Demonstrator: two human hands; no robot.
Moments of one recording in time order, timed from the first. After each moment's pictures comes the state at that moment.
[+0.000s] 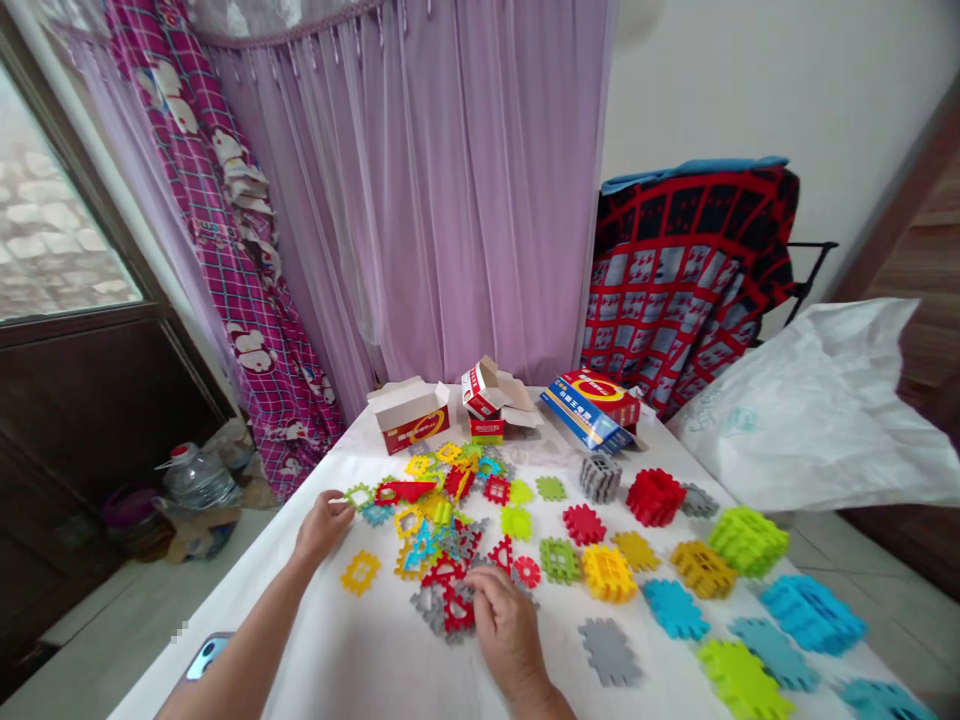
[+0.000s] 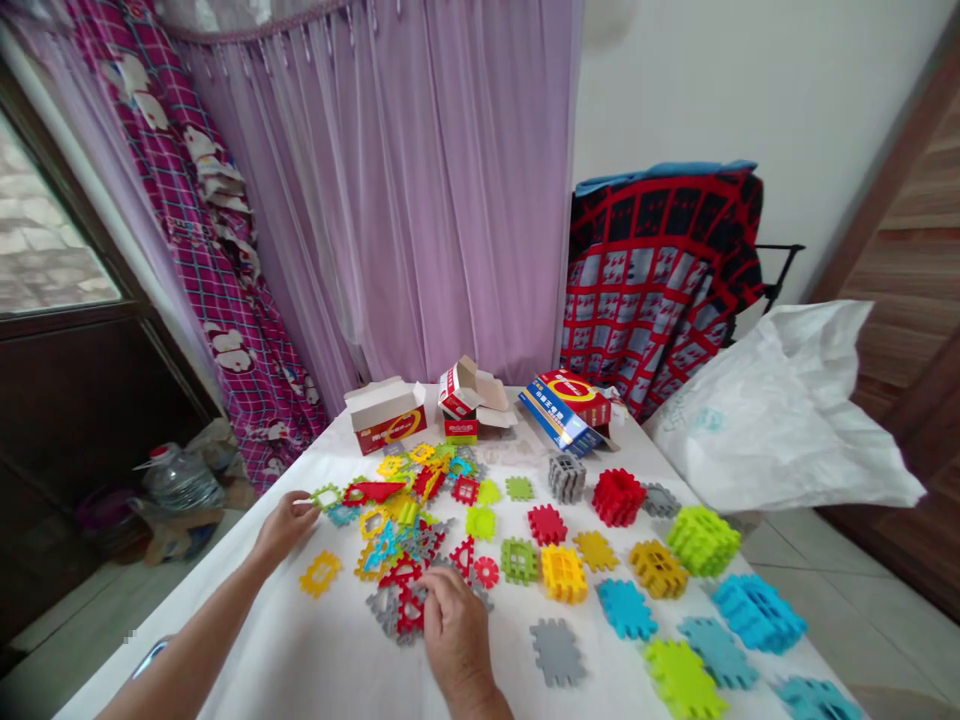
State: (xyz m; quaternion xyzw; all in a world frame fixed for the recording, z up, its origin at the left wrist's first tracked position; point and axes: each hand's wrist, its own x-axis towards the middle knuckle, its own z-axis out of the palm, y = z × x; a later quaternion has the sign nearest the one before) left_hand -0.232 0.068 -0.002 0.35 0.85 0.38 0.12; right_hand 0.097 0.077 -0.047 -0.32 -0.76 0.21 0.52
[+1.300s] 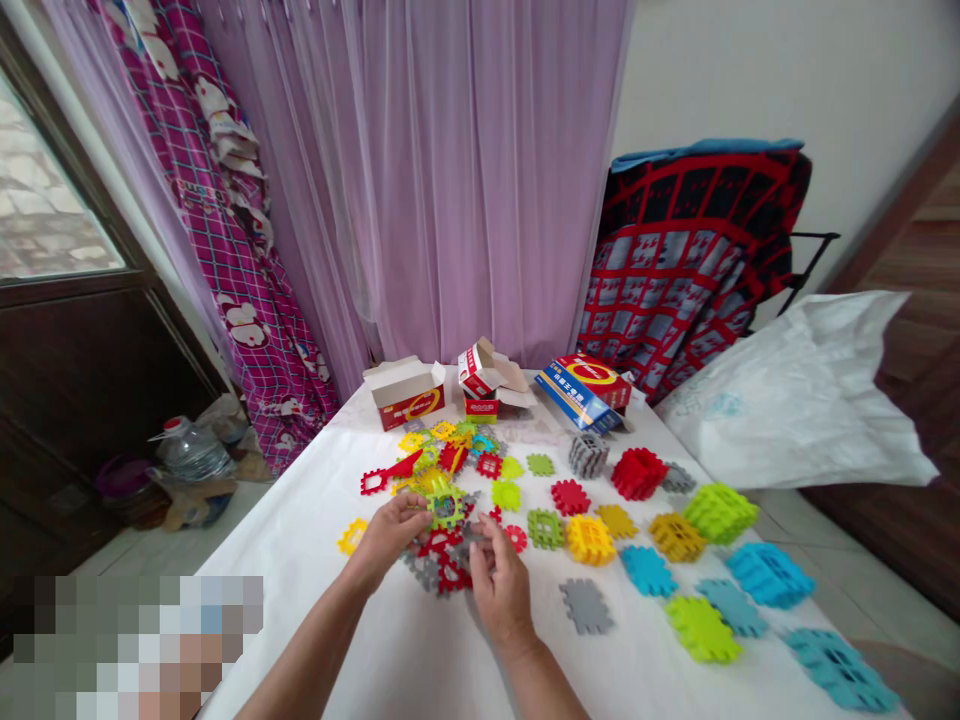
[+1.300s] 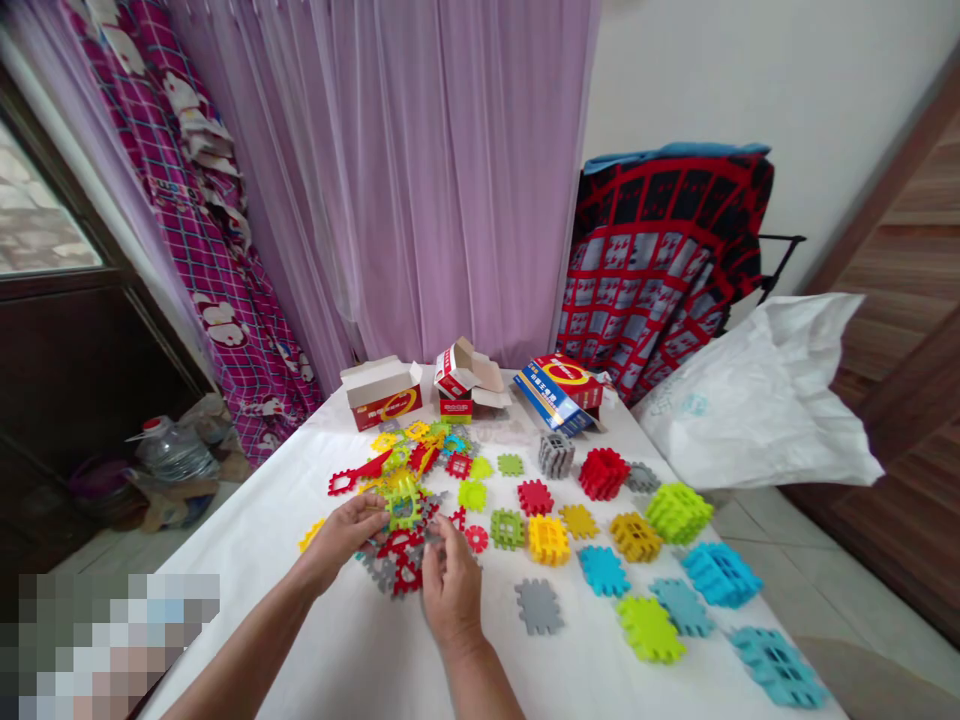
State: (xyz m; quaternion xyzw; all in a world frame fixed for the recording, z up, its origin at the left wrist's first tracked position) left_hand -0.082 0.053 0.014 0.34 0.64 0.51 0.45; right_hand 0.102 0.076 -0.050 -0.38 -0.70 0.26 0.54
